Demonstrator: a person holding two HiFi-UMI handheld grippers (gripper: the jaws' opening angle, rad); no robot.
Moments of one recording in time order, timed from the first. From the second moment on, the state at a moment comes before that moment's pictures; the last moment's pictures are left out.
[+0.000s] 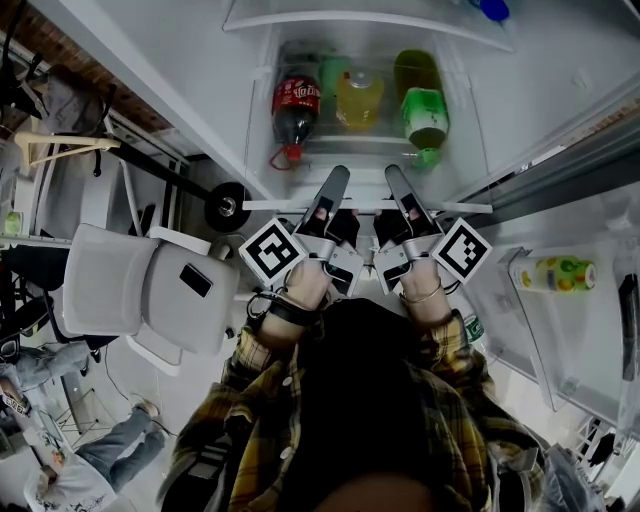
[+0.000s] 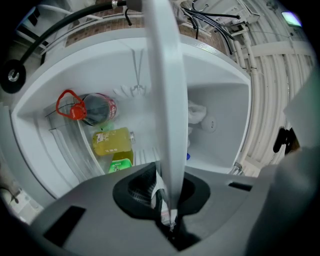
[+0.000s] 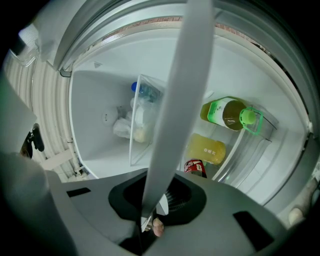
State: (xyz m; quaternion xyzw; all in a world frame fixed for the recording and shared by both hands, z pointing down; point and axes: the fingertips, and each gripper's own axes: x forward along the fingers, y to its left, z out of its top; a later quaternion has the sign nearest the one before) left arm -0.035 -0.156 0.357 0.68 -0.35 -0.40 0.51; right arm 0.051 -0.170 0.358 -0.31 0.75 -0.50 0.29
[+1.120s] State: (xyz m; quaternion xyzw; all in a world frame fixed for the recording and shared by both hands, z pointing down) left arm -0.034 -0.154 0.356 0.68 -0.35 -0.40 0.51; right arm 0.051 -0.168 0.358 -0.31 0.75 -0.51 0.29
